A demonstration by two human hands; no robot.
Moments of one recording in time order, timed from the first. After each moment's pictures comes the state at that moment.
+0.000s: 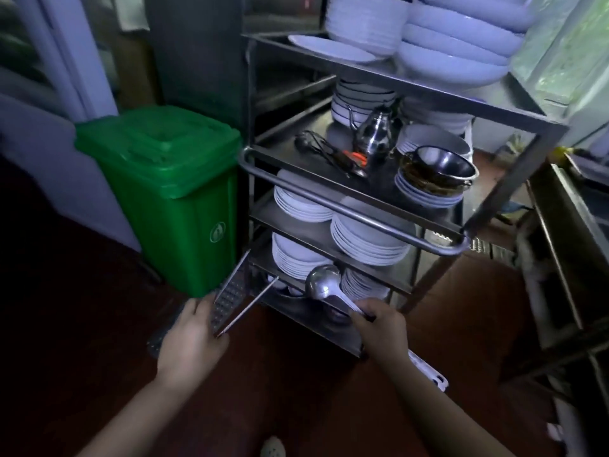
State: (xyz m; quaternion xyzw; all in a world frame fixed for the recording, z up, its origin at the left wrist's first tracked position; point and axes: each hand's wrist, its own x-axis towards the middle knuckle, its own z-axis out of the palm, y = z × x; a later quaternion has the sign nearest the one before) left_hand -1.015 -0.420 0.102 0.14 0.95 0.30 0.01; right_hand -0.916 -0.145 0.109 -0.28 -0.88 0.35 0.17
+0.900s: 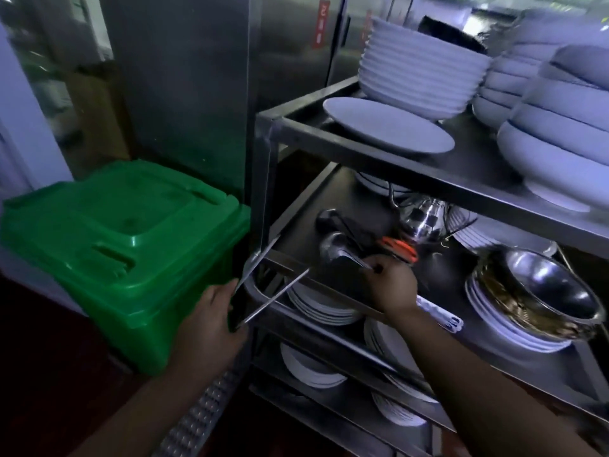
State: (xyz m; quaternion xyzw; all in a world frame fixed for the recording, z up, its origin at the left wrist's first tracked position) left_hand -1.399 -0.320 0.166 0.22 0.90 0.37 0.01; right_hand -1.348 -0.023 0.181 -0.29 -0.90 0.23 0.22
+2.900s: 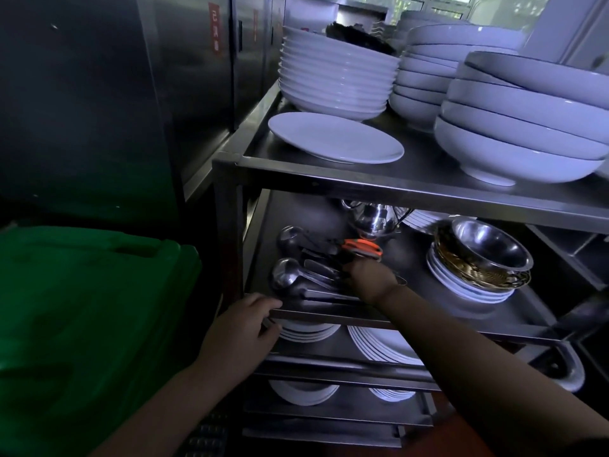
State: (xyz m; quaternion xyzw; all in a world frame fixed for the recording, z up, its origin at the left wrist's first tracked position) left_hand -1.502 -0.265 0.173 0.51 0.78 0.37 0.06; right_hand -1.388 -0.015 0.196 -0.29 -0.95 -0.05 -0.05
